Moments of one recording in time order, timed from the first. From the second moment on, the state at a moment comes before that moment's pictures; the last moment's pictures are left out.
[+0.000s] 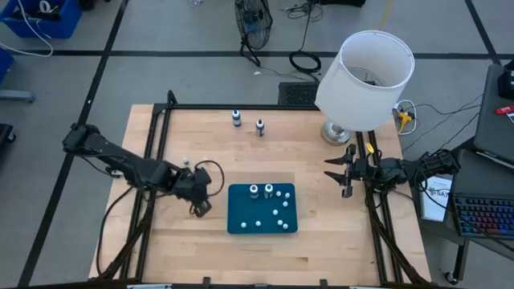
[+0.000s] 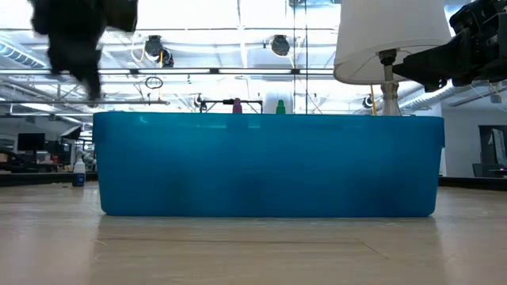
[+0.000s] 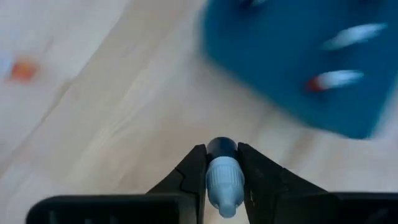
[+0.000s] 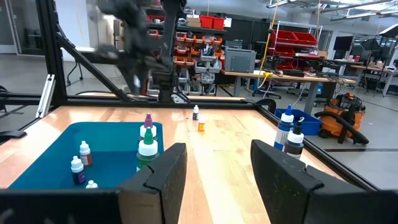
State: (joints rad) left arm -0.38 1.24 0.89 -0.82 -0.17 -0.96; right arm 0.25 0.02 0.04 0.01 0.42 -0.07
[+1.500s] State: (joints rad) left arm -0.30 2.14 1.62 -0.94 -0.09 -0.60; right arm 0.25 0.02 0.04 0.01 0.42 -0.07
